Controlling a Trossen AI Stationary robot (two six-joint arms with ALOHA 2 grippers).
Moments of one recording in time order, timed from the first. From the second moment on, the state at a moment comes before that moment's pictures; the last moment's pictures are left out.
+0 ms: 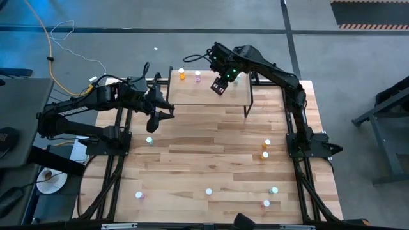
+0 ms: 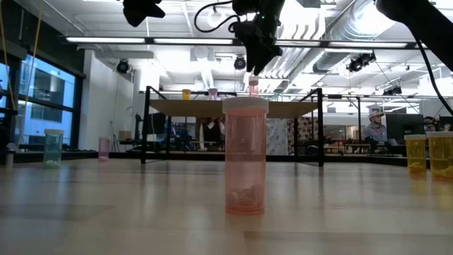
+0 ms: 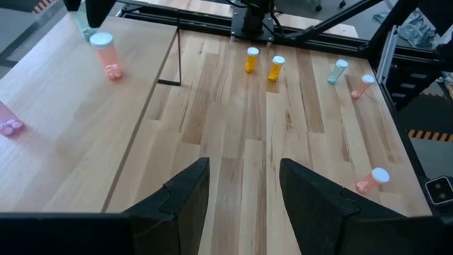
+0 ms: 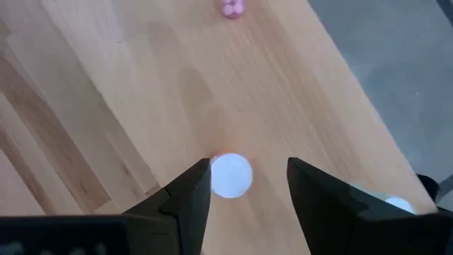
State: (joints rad) left arm 0.38 1.00 1.12 -0.71 0.20 0.00; right arm -0.47 2.08 2.36 -1.44 0.08 0.07
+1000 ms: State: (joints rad) left arm 0.38 1.00 1.12 -0.76 0.19 0.07; right arm -0.35 1.96 2.18 -1.50 0.15 0.07
